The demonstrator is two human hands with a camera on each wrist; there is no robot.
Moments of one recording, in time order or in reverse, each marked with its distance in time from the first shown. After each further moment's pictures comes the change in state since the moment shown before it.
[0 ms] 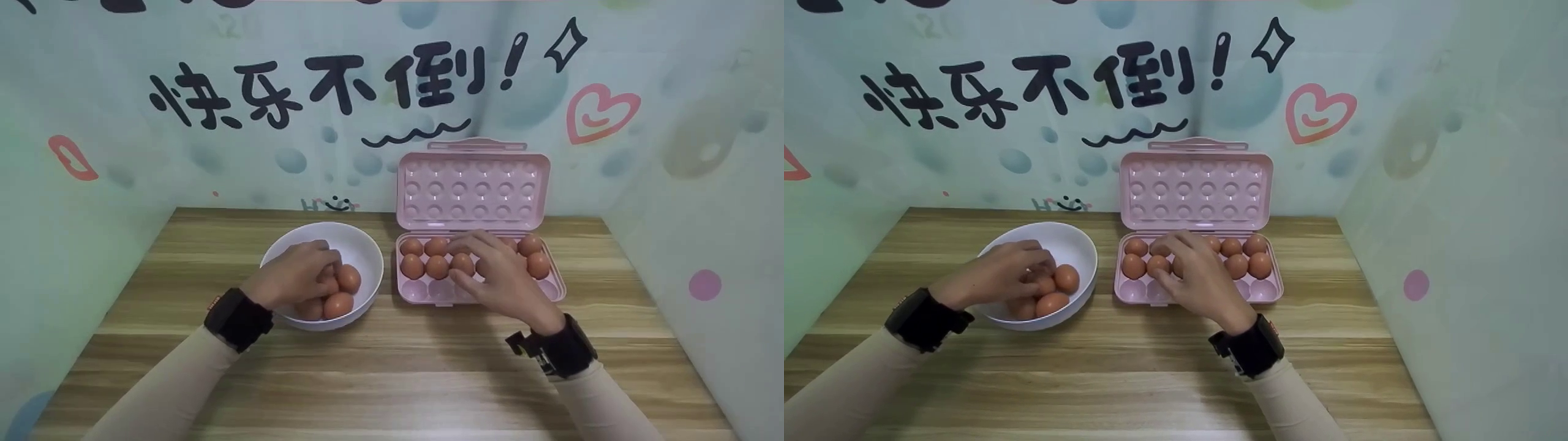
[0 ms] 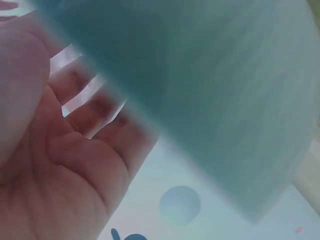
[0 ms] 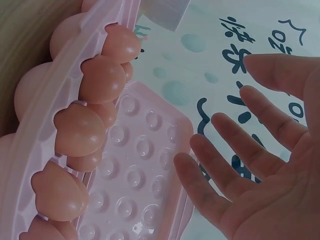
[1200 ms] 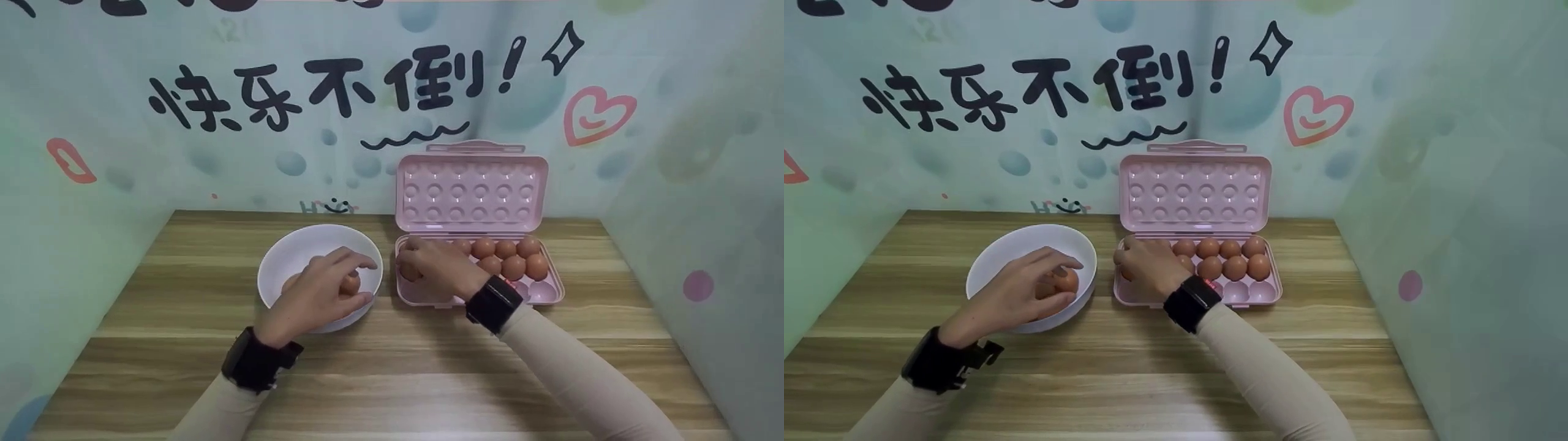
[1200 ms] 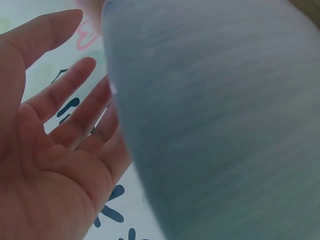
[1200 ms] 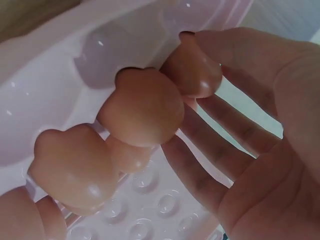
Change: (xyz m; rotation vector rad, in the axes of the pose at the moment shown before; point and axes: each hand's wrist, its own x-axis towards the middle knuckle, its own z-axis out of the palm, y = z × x) left_hand -0.011 0.044 0.027 -0.163 0.297 0.039; right_hand 0.063 0.002 0.065 -0.277 -0.379 -0.179
